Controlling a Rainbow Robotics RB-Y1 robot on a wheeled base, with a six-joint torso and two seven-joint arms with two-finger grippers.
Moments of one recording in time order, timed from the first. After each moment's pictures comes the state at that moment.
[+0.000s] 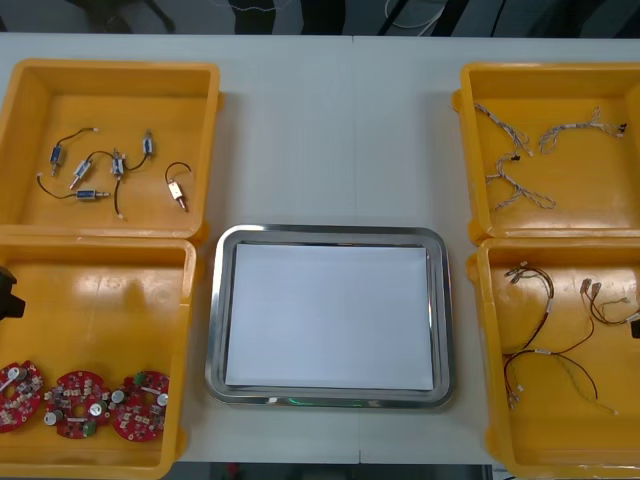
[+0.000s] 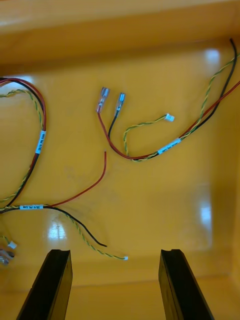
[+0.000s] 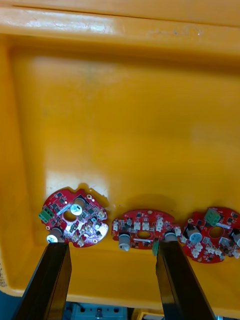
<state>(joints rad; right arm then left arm) 0.15 -0.72 -0.42 -2.20 -0.84 1.70 1.36 0.06 1.01 0.27 -2.24 0.98 1.75 -1.06</state>
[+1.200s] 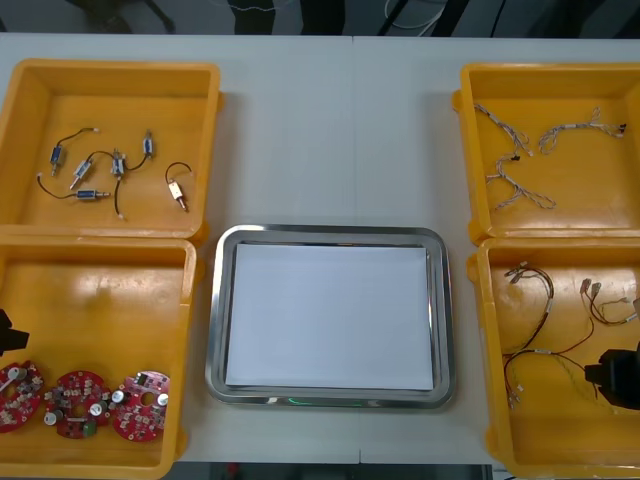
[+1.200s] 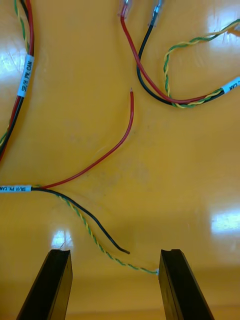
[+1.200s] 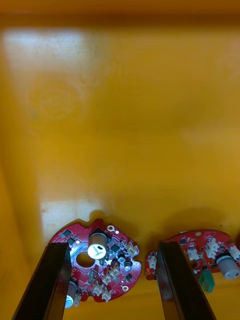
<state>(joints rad) 0.37 -0.64 -0.25 -2.19 -0.72 1.36 1.38 0.34 1.15 0.19 -2.01 1.12 1.16 -1.39</state>
